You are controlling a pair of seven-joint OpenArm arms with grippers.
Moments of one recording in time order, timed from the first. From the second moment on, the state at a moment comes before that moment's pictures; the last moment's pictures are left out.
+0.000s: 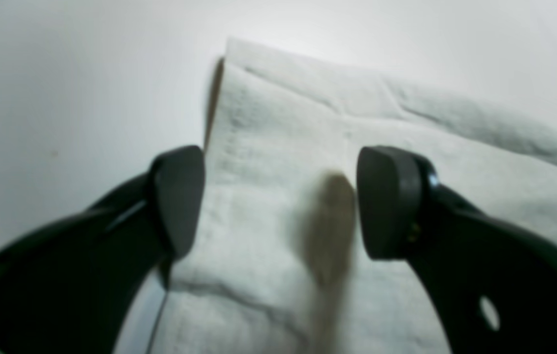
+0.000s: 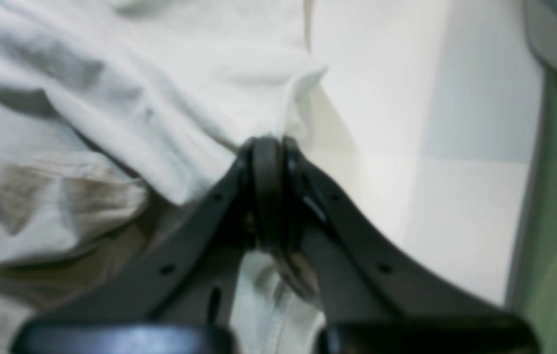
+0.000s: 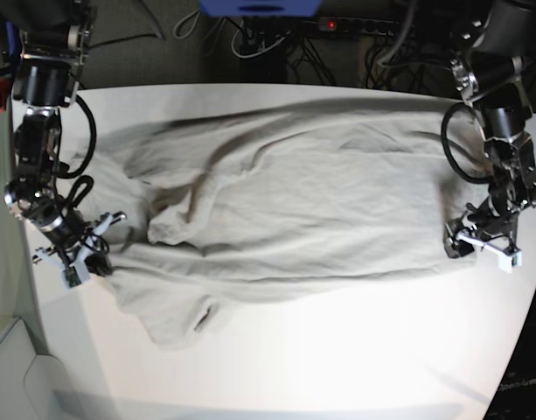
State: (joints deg) left arm -20.9 -20.6 -24.9 44.6 -20.6 -22.9 30.6; right arm 10.0 17.1 14.7 73.9 -2.1 39.0 -17.5
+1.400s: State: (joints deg) left arm -22.8 -17.6 -24.9 47.7 -21.5 -22.4 27.0; right arm 2.4 16.4 20.7 76.6 -2.4 39.0 -27.4
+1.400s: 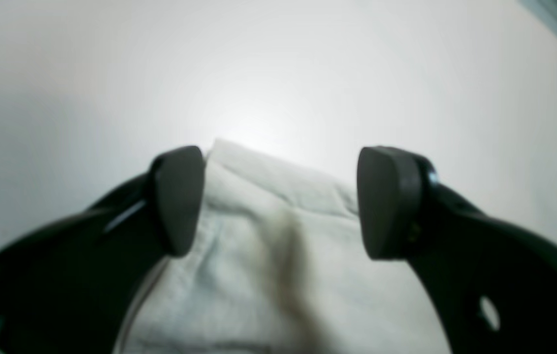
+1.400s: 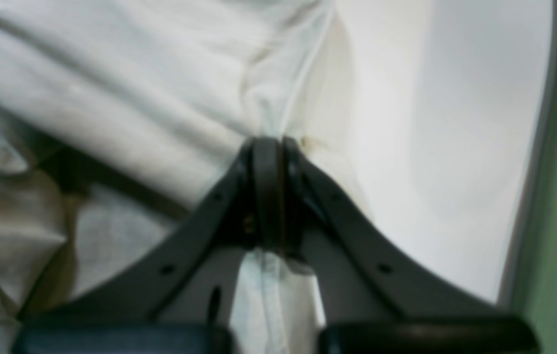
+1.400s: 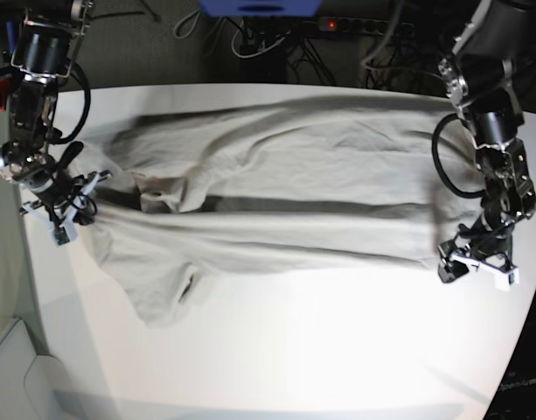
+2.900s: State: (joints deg) left arm -3.5 -12.5 -25.3 79.9 -20.0 -22.6 30.2; right arm 2.4 16.2 20.9 76.6 -2.6 39.0 -27.4
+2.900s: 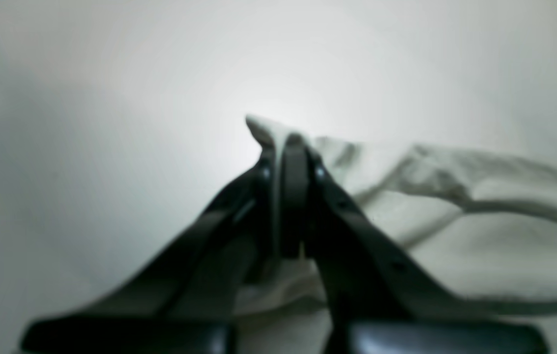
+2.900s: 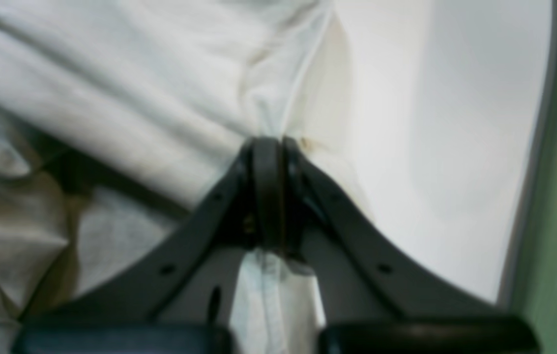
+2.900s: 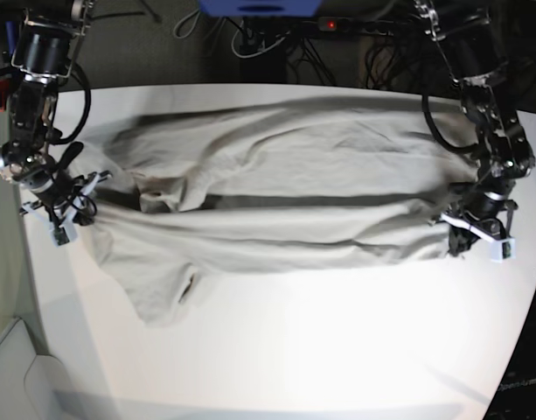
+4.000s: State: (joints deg) left arm 6.2 -7.9 -37.1 91.6 -20.3 -23.3 45.6; right arm -6.5 14.6 23.8 89.4 -2.1 39.2 -28.1
